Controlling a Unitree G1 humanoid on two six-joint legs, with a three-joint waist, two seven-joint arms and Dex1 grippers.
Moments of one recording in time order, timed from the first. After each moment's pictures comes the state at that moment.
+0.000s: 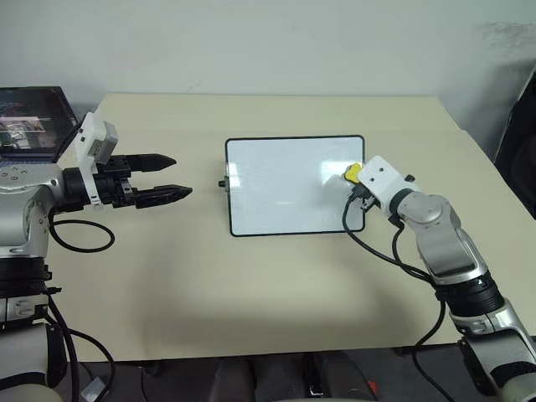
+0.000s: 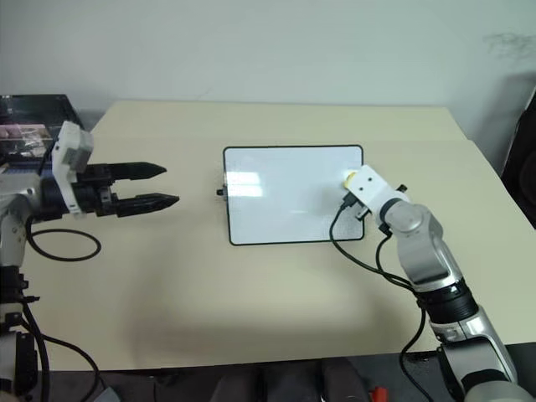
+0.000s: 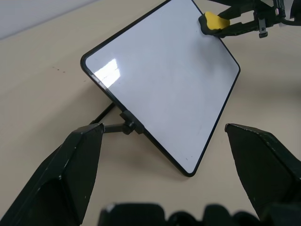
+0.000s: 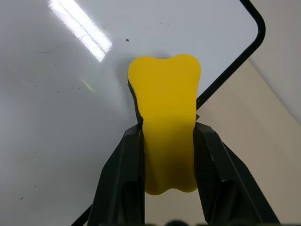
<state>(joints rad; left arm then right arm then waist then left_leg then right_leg) -0.62 0.97 0.16 0.27 -0.46 0.50 -1.32 -0.59 -0.50 0.24 -0.12 -0.26 0.71 0.48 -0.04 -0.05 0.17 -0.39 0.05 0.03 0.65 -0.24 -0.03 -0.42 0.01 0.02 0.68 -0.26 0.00</state>
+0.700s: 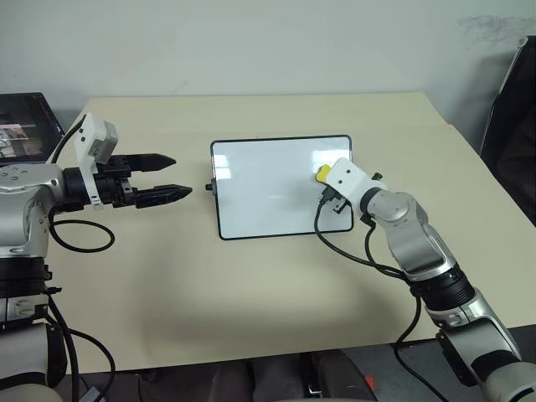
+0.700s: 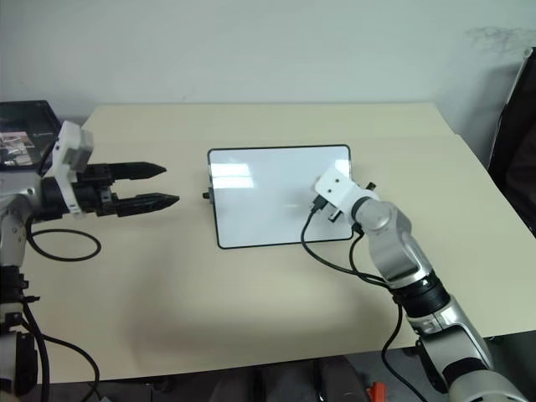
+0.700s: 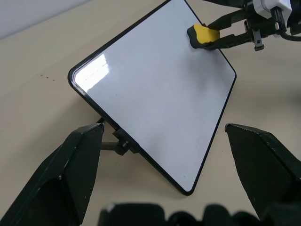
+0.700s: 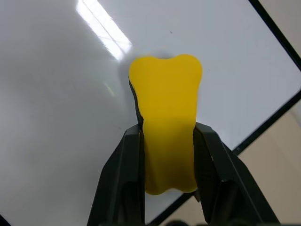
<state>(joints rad) -0.62 0.97 0.16 0.27 -0.46 0.50 -1.31 -0.66 -0.39 0.36 -0.09 -0.30 0.71 0.50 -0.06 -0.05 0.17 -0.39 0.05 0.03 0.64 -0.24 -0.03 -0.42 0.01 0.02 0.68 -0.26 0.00</state>
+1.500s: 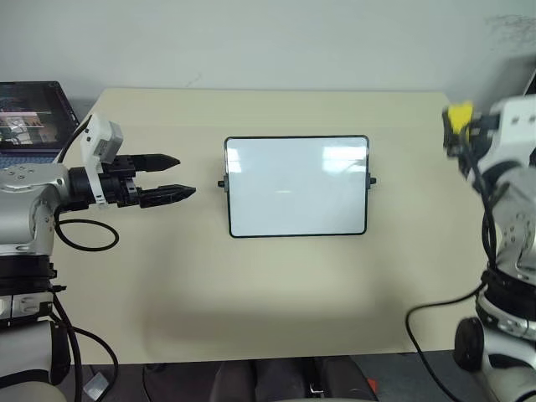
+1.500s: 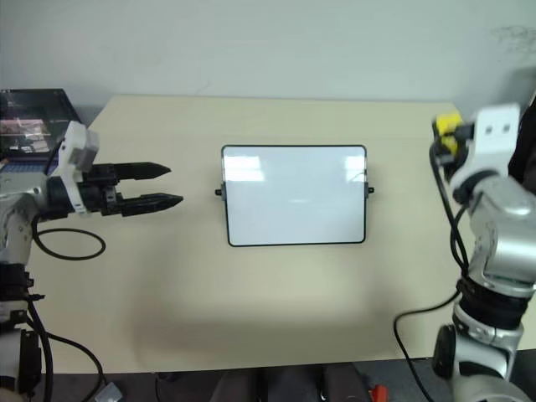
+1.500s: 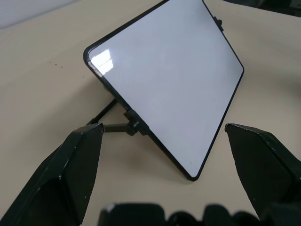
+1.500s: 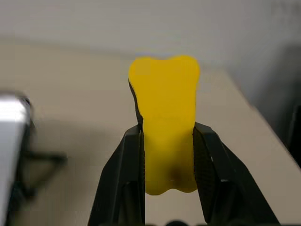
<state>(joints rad) -0.64 0.95 0.13 0.29 -0.46 0.49 -1.32 -0.49 -0.47 -0.39 -0.37 0.04 1.12 0.36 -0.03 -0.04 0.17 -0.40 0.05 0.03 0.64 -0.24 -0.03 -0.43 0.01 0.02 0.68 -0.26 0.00</state>
